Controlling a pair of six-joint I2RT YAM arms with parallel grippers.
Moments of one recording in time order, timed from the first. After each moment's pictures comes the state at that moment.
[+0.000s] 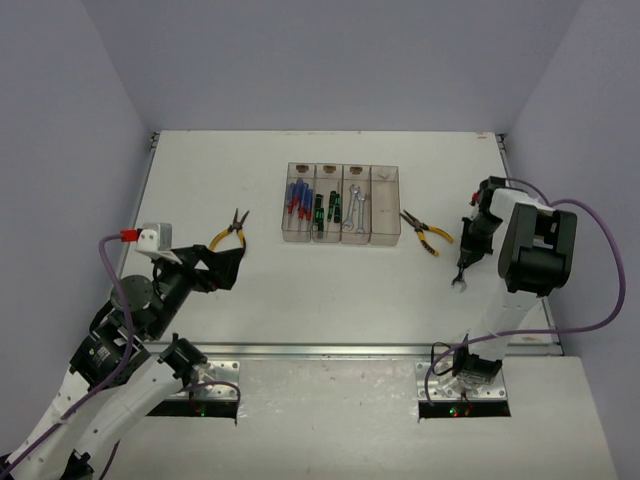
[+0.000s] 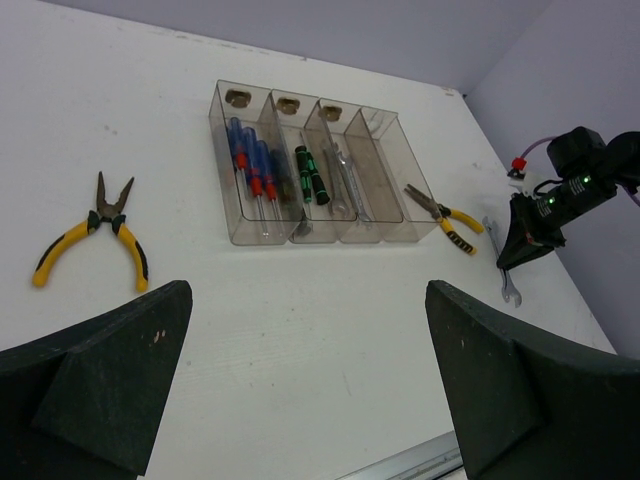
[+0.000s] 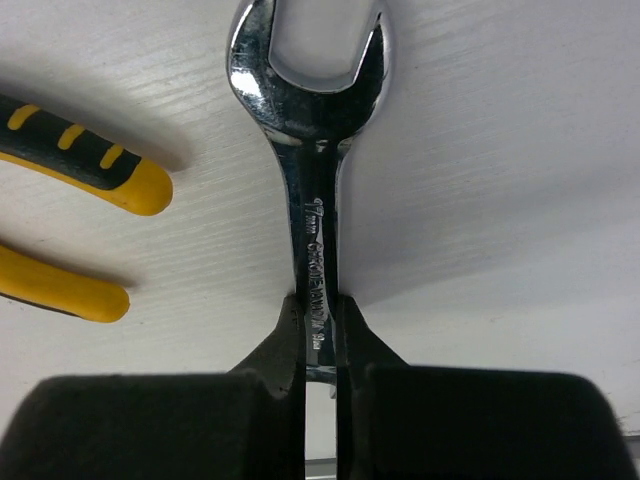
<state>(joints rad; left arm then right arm) -0.61 0.30 0.73 -0.56 -0.30 -0.47 -0.24 1.94 1.18 -0.76 0.00 0.07</state>
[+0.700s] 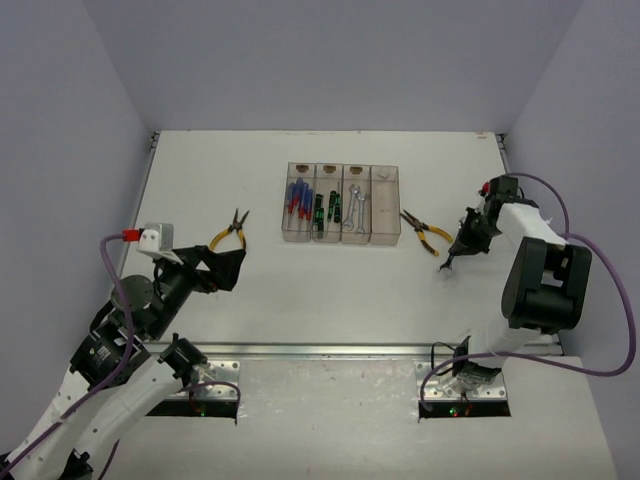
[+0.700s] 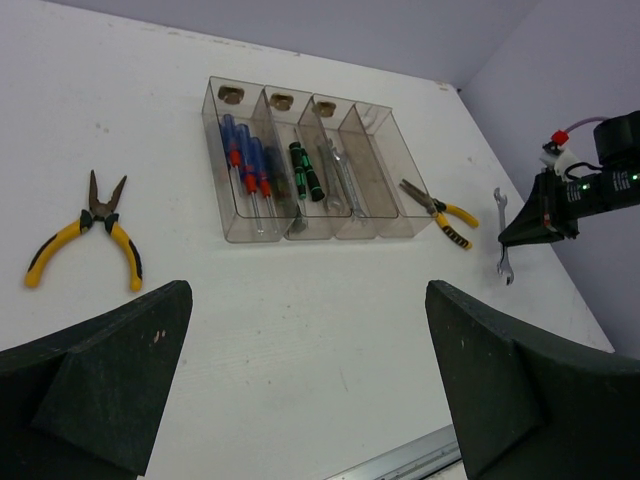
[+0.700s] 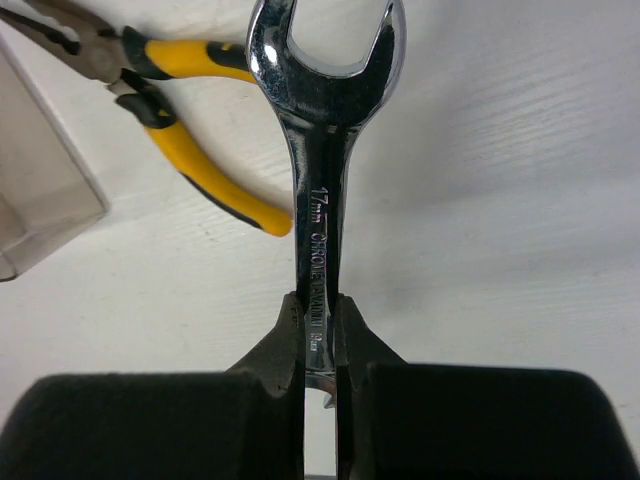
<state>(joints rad) -0.62 0.30 0.73 -0.56 -0.29 -0.47 -0.25 1.65 1.01 -0.63 -0.18 0.22</state>
